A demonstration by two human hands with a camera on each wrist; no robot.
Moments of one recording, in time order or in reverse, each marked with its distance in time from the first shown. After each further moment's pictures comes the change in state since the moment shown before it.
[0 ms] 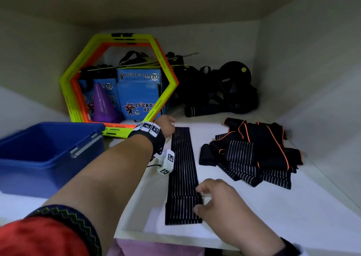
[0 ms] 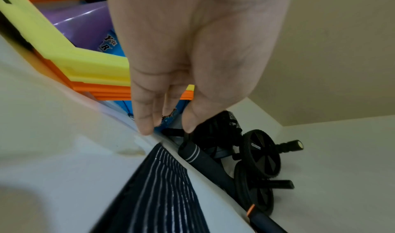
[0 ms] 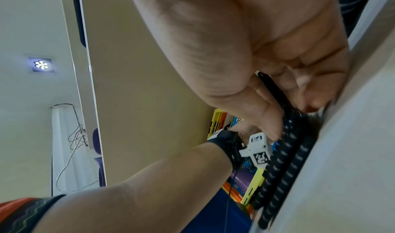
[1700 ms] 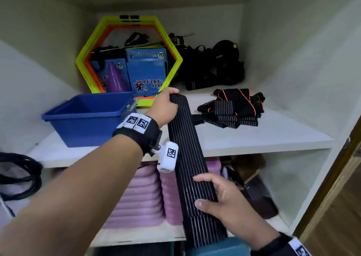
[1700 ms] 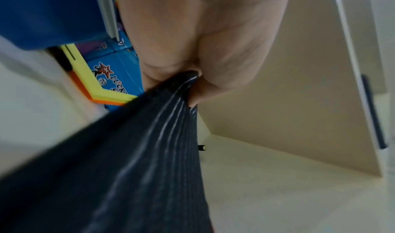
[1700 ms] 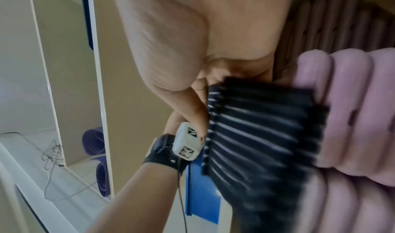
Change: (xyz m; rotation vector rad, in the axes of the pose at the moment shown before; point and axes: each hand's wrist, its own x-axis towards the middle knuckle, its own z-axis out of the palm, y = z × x) left_hand -0.238 -0.035 -0.100 -0.532 -0.020 0.209; right_hand -0.178 -0.076 0.134 0.765 -0.020 -0.013
